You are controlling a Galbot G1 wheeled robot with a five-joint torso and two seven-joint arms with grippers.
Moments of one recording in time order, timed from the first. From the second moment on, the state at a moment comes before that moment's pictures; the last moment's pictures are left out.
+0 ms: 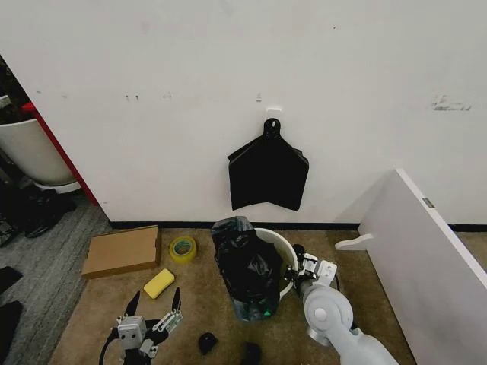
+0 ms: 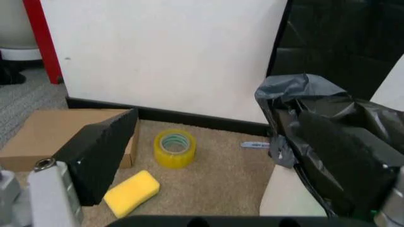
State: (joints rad) left arm 2.03 -1.13 -0.37 -2.25 -0.29 -0.29 -0.38; right arm -1.22 1.20 0.10 1.95 1.07 -0.45 0.82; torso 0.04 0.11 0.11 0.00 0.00
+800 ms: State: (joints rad) left arm 1.80 -0.92 -0.25 -2.34 -0.38 0.04 -0.43; right arm -1.41 1.13 0.34 2.14 0.84 -0.37 0.57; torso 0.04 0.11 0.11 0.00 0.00
